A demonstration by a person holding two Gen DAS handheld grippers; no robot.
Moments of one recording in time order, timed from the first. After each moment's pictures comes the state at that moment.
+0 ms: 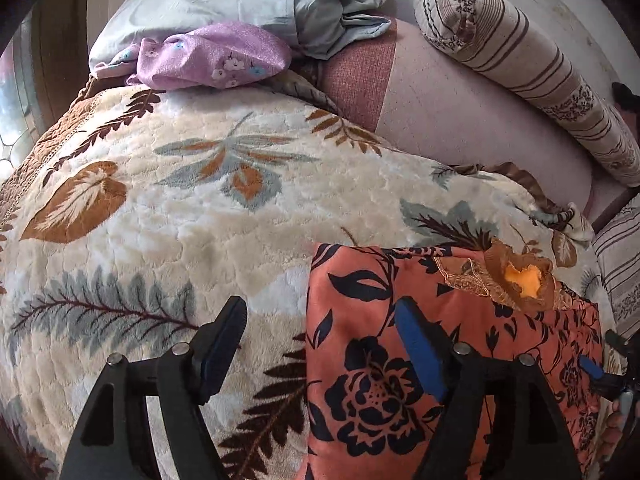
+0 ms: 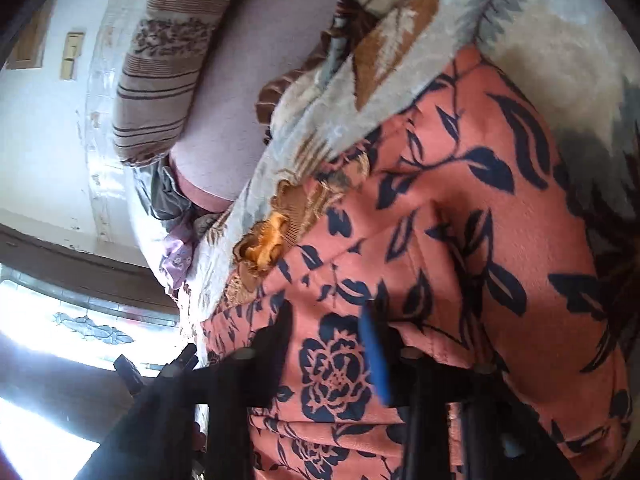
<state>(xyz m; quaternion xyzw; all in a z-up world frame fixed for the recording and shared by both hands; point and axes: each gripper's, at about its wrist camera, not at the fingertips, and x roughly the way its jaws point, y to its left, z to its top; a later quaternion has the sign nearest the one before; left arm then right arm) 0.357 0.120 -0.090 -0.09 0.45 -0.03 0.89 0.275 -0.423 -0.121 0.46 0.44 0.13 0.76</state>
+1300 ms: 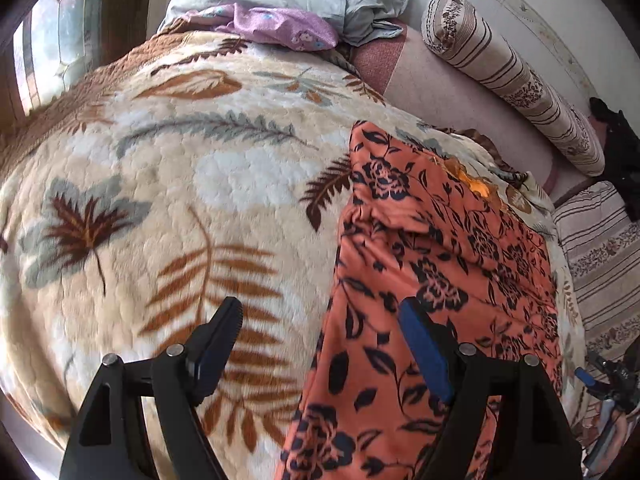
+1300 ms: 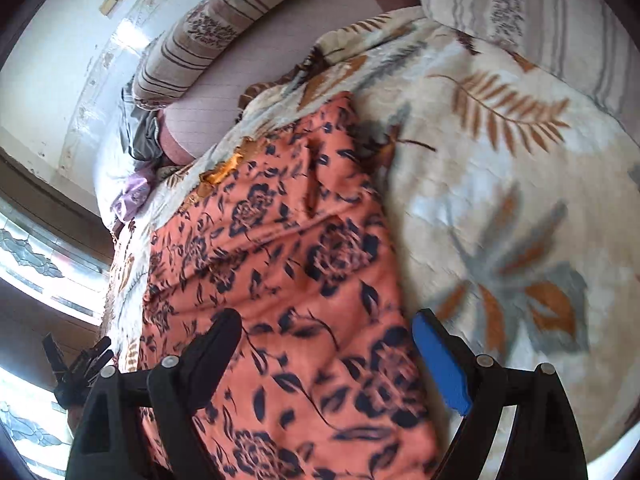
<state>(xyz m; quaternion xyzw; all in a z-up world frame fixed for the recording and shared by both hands) 0.115 0.177 -0.077 -0.17 0.47 -0.04 0.86 0.057 -0.470 -0.062 0.31 0.48 0.03 0.82</state>
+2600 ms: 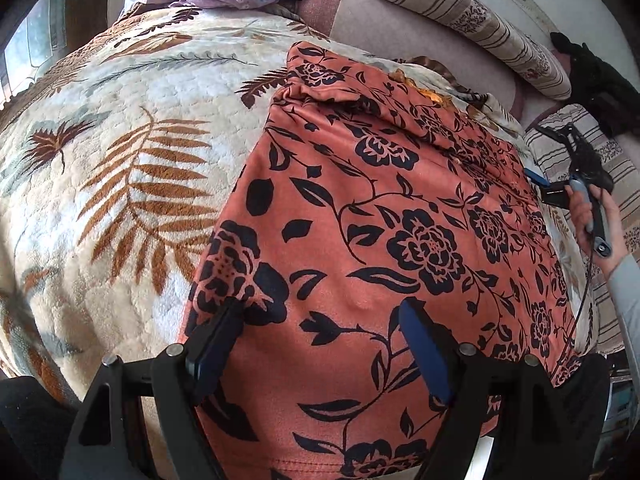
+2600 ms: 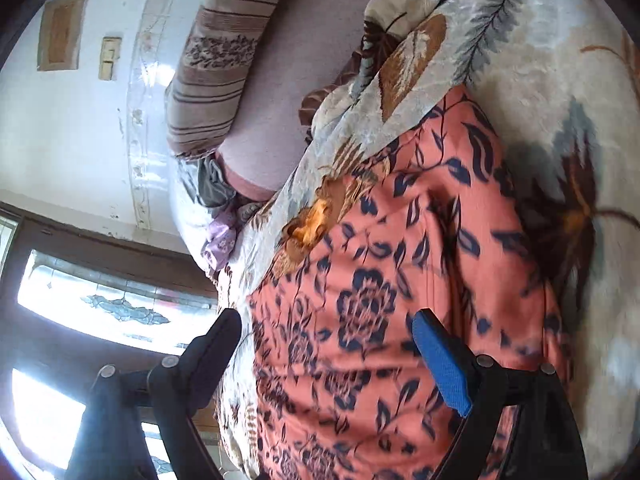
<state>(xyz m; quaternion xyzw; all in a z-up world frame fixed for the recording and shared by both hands) 0.043 0.107 -0.118 -0.11 0.49 -0.09 0.86 0.250 -0.465 -0.096 0.48 0.43 0.17 0.74</state>
